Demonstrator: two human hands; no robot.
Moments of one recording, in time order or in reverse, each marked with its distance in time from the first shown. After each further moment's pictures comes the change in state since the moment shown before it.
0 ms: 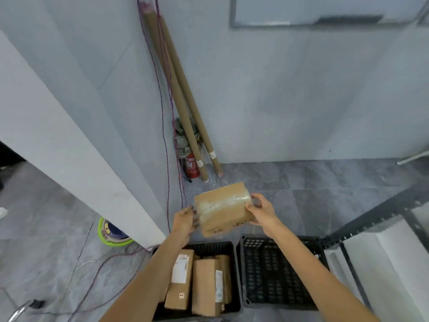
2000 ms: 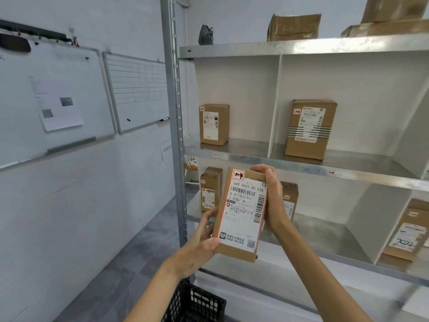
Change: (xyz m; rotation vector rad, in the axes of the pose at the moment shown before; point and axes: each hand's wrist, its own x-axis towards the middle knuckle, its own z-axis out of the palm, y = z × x) left_hand -0.348 0.029 0.152 0.523 -2.176 0.151; right_hand -0.437 -0.036 -0.183 0.315 1.213 -0.955
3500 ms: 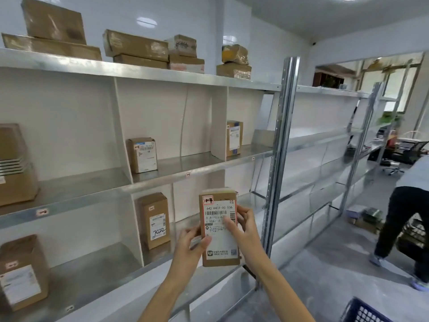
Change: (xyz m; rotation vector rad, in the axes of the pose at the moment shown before) left_hand 0.270 -0.157 0.491 0.268 -0.256 0.117; right_hand -0.231 -0.173 -0.479 -0.391 0.816 0.081
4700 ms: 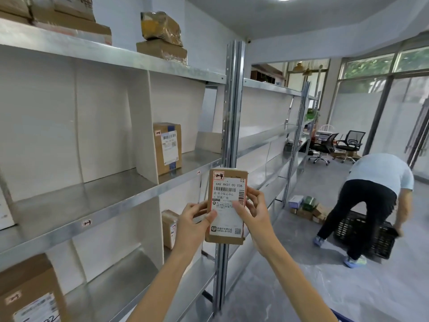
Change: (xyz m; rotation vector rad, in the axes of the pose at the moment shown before) left_hand 0.288 -0.035 0.193 -0.236 -0.202 0.058; right_hand 0.228 0.022 -0.191 -0.116 0.319 -0.144
